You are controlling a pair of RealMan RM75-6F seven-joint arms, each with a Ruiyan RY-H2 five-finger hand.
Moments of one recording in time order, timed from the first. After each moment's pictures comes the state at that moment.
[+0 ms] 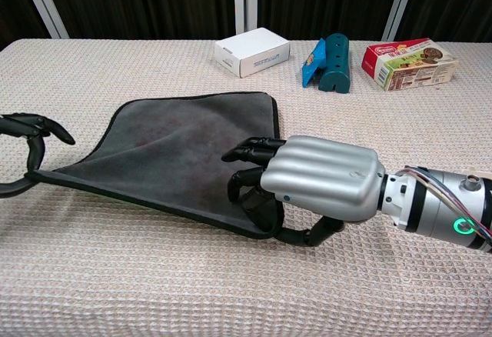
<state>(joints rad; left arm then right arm) -0.36 -1.49 0.11 -1.26 1.65 1.31 -0.52 0.80 -1.67 -0.16 -1.31 -1.80 1.07 -0.09</state>
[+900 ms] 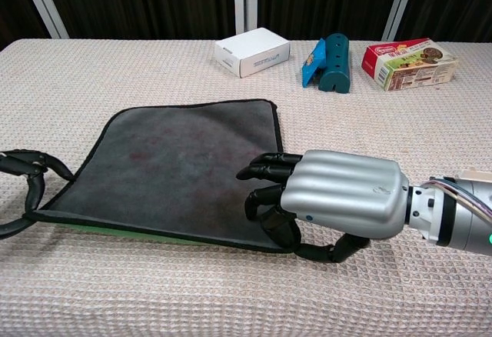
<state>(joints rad) -0.34 -1.44 0.15 -1.38 1.63 1.22 -0.38 0.78 -1.59 -0.17 -1.40 -1.82 1.01 -0.15</state>
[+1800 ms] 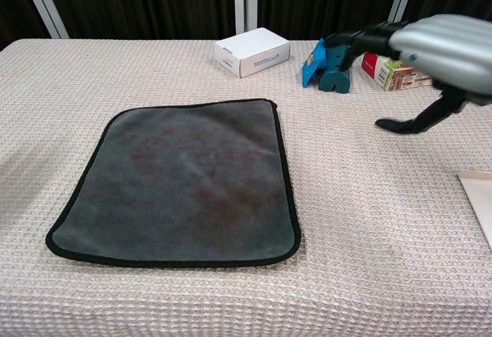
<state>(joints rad) -0.27 -1.30 0.02 -1.45 1.48 1.36 -0.21 0.59 -1.33 0.00 -1.61 -1.51 1.22 -0.25</state>
